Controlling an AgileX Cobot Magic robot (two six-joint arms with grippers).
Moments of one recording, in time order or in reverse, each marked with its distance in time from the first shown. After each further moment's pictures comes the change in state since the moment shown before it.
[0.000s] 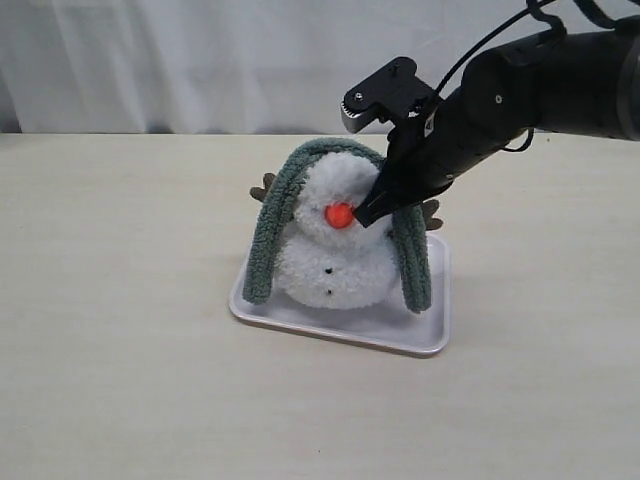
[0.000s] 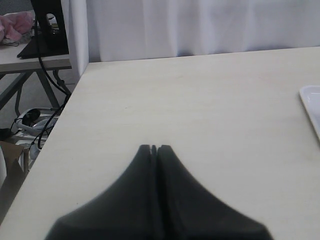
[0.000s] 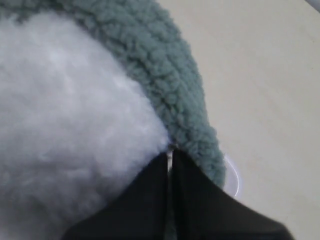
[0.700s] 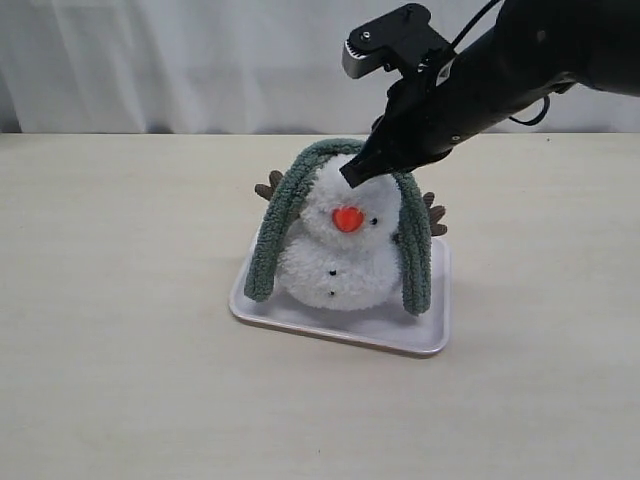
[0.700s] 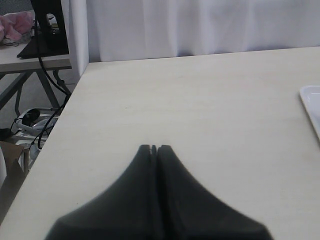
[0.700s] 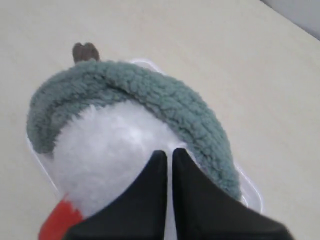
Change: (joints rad) left arm 0.000 0.000 0.000 0.000 0.000 0.000; right arm 0.000 -0.099 -0.039 0.225 0.057 -0.109
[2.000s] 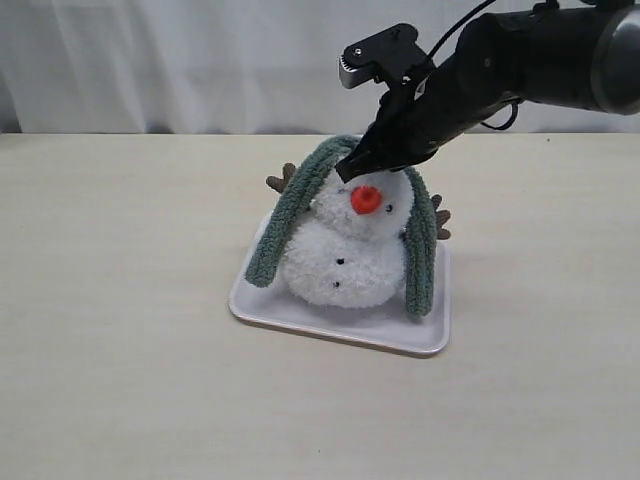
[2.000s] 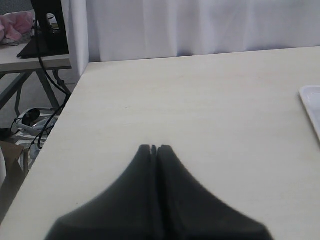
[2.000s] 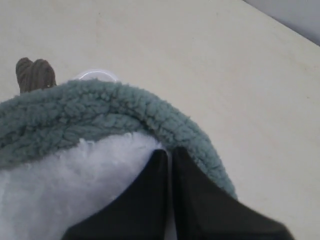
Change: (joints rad) left arm 0.000 0.000 0.000 0.000 0.000 0.000; right arm -0.035 0.183 -0.102 -0.099 -0.066 0.102
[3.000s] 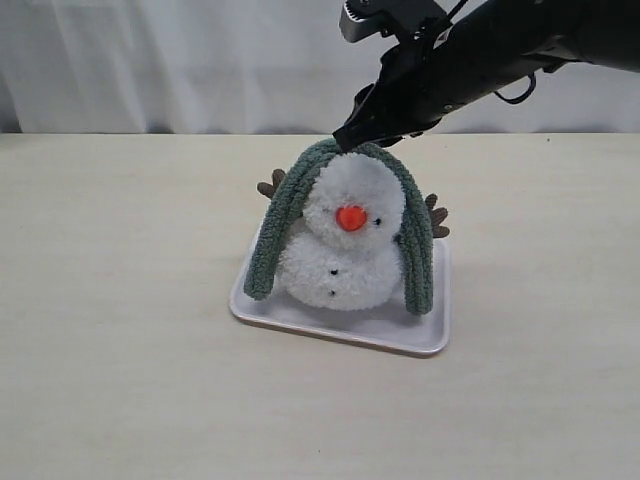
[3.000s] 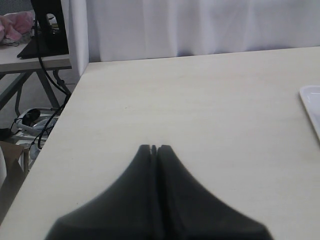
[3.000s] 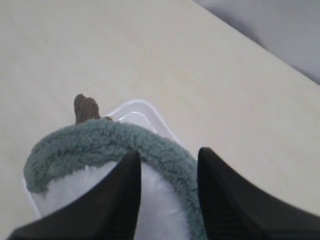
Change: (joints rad) left arm 0.000 0.000 0.000 0.000 0.000 0.000; right arm -0.002 -0.131 0.002 0.224 0.046 -0.234
